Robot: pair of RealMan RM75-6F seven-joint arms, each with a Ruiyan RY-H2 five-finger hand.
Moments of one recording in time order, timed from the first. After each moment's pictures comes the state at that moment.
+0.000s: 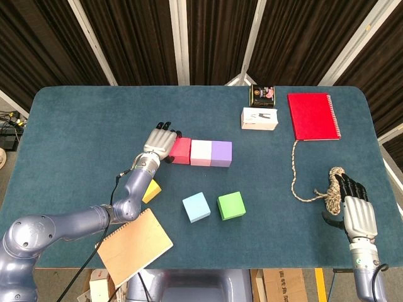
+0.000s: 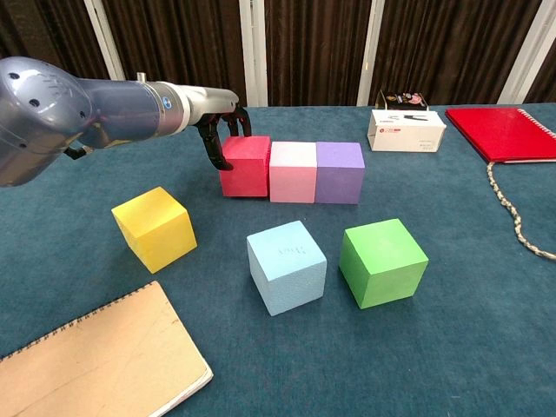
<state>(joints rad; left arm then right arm) -1.24 -1.71 -0.23 -1.09 0.41 0.74 0.65 0.17 -1.26 0.15 -1.65 -1.18 1.31 -0.13</state>
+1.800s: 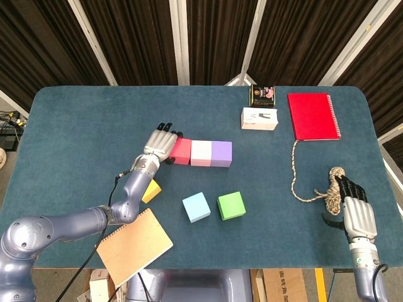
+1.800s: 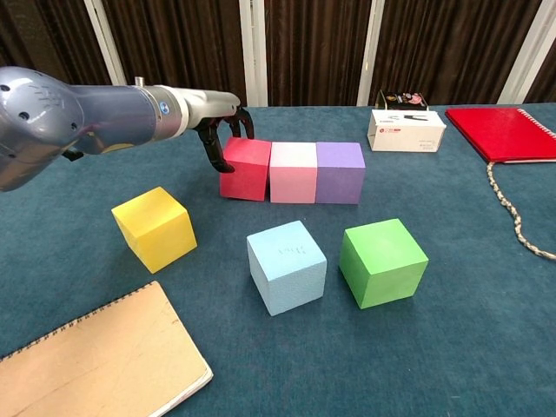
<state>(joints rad) -1.22 -1.71 -0.22 -1.10 0.48 0.74 0.62 0.18 -1.25 0.15 -1.67 -1.14 1.28 -0.12</state>
